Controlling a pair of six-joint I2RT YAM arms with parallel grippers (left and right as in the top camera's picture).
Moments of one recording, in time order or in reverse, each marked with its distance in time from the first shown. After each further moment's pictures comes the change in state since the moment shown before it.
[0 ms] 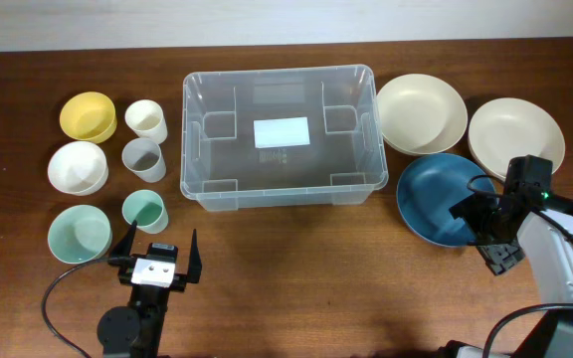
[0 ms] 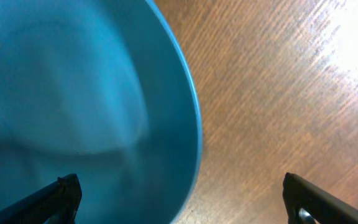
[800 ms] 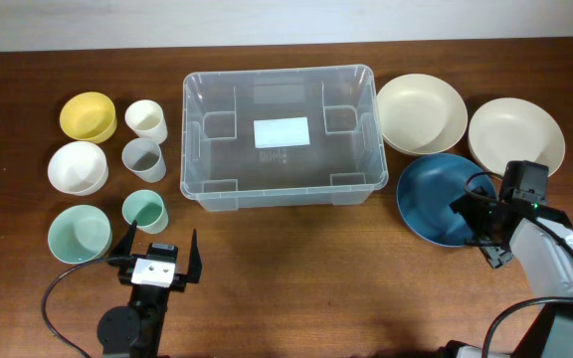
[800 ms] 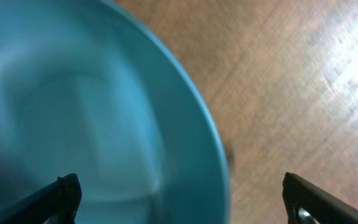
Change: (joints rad) left arm 0.000 0.000 0.000 0.000 0.000 0.000; right arm 0.000 0.005 -0.097 0.256 0.036 -0.014
